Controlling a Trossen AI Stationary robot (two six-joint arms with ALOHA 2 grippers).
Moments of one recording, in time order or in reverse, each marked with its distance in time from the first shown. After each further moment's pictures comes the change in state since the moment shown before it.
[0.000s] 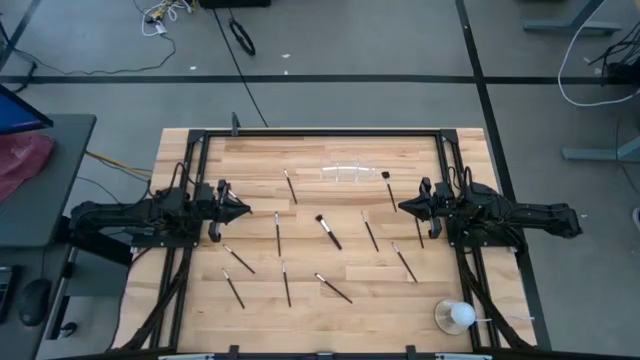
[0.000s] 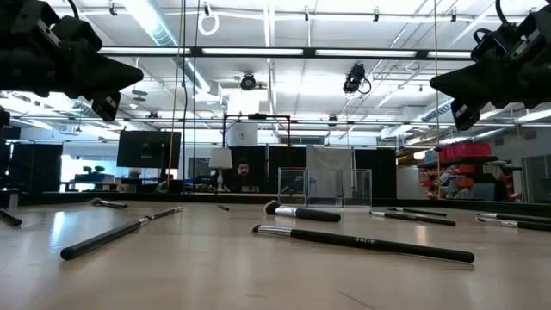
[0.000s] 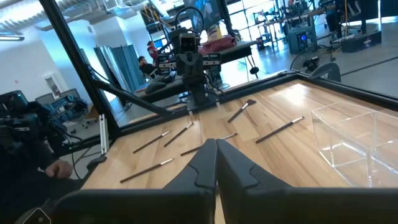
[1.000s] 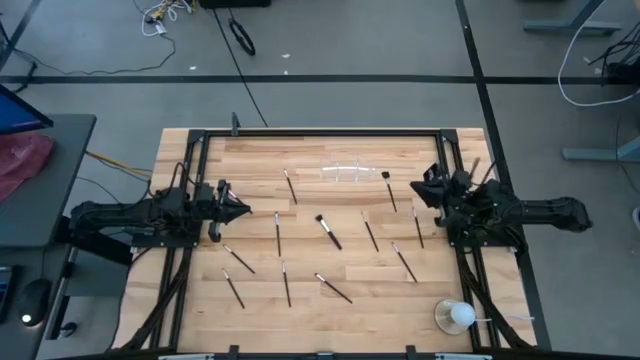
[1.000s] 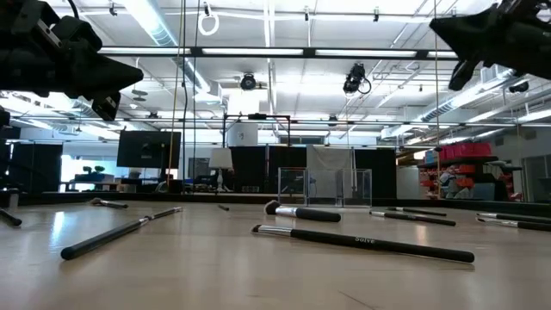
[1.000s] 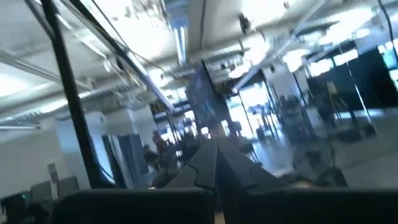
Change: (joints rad) left arm 0.000 0.000 0.000 0.000 0.000 0.000; right arm 0.022 0.183 0.000 0.580 0.145 -0.017
